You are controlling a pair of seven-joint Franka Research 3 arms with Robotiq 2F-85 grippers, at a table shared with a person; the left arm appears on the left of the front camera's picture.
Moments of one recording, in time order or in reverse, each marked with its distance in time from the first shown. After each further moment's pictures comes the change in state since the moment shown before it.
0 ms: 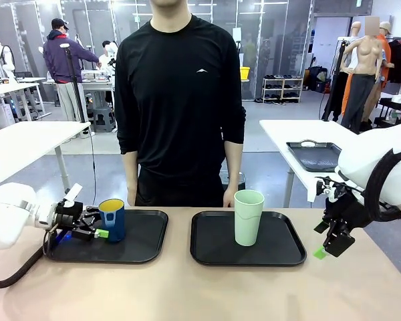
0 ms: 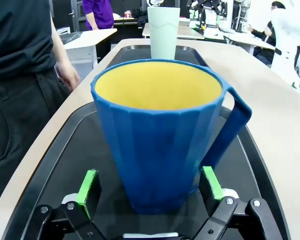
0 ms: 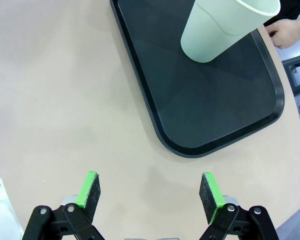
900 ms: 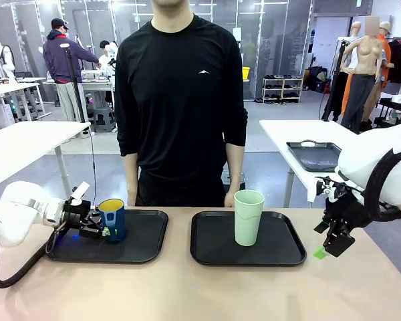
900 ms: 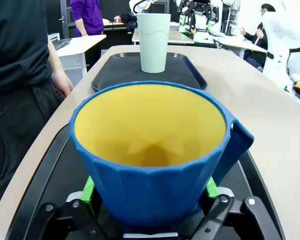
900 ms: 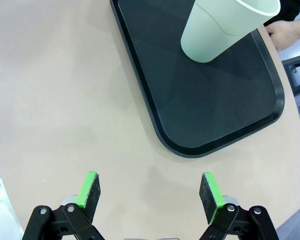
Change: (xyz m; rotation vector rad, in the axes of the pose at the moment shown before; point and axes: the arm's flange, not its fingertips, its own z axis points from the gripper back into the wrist) left arm 0.011 0.005 -0.026 -0.061 -0.023 -0.004; right arm 0.000 0.000 0.000 0.000 0.000 0.000
